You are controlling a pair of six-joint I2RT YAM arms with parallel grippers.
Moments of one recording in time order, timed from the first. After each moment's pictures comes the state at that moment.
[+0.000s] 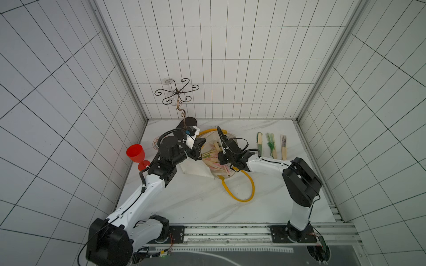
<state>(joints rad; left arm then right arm) -0.33 1.11 0.82 0.11 0.45 0.03 0.77 1.83 1.21 -0.08 0.14 0.33</state>
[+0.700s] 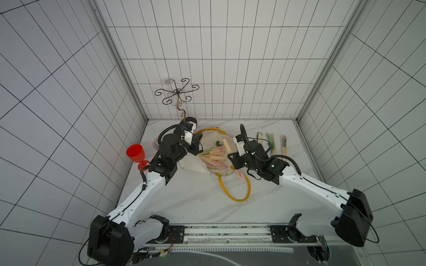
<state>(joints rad) -0.33 1.14 0.86 0.11 0.30 -0.04 0.79 1.28 0.99 -0.30 0.07 0.38</state>
